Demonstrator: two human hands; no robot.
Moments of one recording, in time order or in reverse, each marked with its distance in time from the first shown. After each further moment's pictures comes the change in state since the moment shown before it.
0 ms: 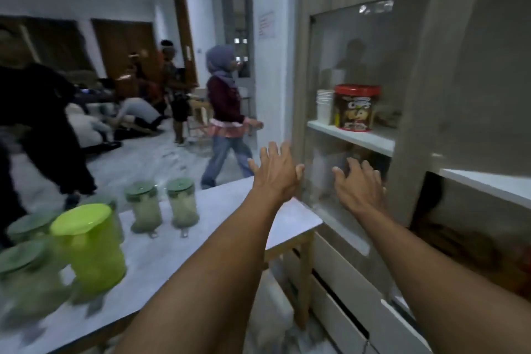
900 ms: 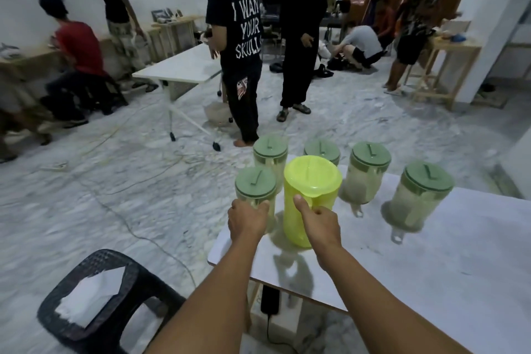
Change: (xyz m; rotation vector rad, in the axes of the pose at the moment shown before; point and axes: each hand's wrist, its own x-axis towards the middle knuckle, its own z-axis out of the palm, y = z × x) left_hand -0.122 -0.492 -0.032 -0.421 0.470 -1.458; right_hand -0.171 -0.334 0.402 0.554 -1.051 -0.008
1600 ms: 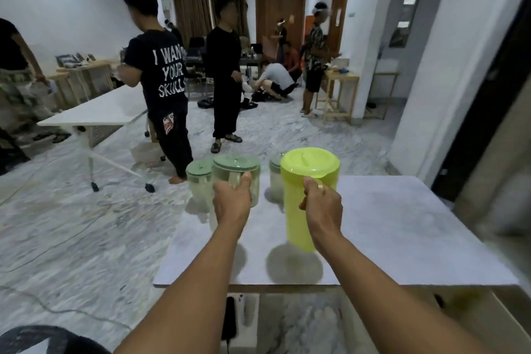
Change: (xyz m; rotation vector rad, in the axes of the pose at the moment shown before) left_hand -0.151 0.063 0.002 -0.390 -0.168 0.333; right_hand -0.114 -0.015 -0.141 0.161 0.532 -0.238
